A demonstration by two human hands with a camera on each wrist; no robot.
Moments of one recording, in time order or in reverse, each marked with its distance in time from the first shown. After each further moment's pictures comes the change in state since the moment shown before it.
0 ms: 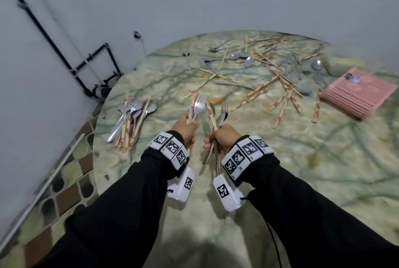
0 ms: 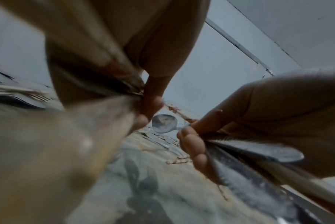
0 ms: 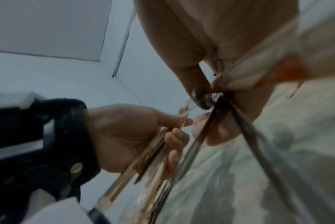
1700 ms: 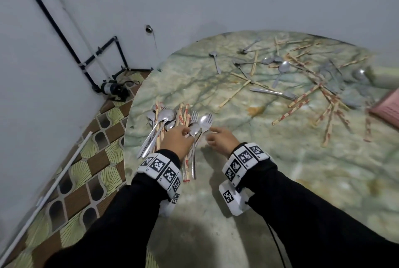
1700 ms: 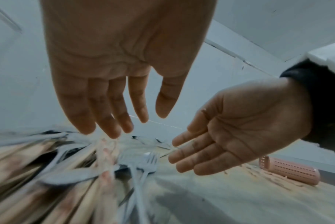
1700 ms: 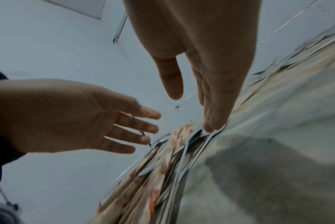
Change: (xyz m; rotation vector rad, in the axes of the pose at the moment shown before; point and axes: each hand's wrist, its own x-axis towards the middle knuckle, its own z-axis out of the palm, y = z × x) left_hand 0.055 -0.033 -0.131 0.423 0.135 0.169; right_hand 0.092 -0.014 0.122 -0.156 -0.071 -0.098
